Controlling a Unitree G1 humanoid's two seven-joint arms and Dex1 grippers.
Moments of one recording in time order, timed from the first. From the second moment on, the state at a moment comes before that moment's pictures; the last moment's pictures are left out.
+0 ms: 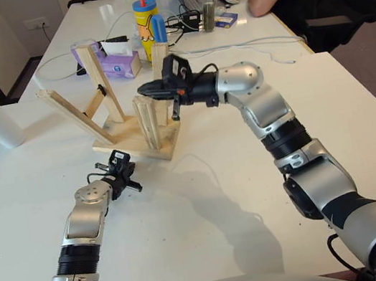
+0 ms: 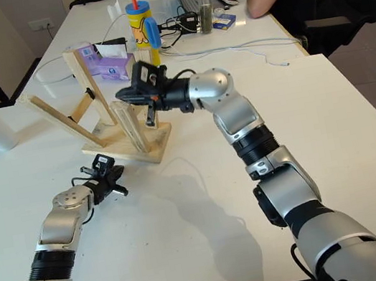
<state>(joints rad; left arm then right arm) -0.23 0.41 -0.08 0.12 -0.02 0.53 -0.43 -0.90 -0.19 0.27 0.35 0.05 0.13 0.92</state>
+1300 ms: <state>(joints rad) -0.46 0.35 -0.09 0.51 0.05 0.24 -0.41 -1.17 -0.03 -0.14 -0.03 0.31 0.48 0.40</state>
